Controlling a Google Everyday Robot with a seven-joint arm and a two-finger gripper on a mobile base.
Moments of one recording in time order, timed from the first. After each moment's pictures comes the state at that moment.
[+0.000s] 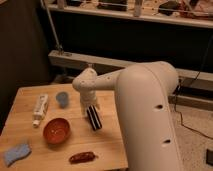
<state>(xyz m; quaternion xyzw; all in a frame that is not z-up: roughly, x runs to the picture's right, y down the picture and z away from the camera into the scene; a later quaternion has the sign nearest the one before) -0.098 0.120 0.867 -0.28 0.19 0.54 0.77</state>
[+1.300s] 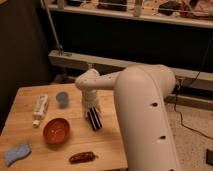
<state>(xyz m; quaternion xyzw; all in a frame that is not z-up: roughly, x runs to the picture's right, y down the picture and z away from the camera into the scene) -0.091 0.143 0.872 -0.32 0.22 0.53 0.75</state>
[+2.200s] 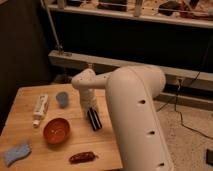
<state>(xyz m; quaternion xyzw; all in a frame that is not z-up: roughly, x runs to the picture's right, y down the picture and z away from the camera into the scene) -0.097 0.142 0.879 -0.33 0.25 0.51 0.76</state>
